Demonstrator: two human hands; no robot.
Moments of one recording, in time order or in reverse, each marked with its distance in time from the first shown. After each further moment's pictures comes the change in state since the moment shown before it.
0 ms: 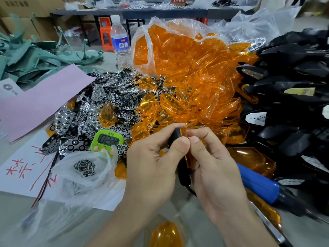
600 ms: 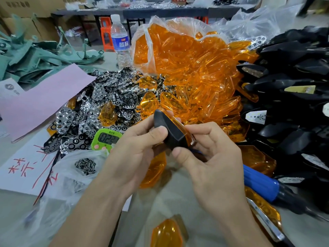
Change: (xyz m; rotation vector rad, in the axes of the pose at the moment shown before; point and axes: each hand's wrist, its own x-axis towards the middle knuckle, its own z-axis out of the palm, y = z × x) left_hand 0.031 -0.009 -0.031 -0.662 -0.253 -0.561; right_hand -0.010 -0.012 0.005 -0.282 0.045 -0.198
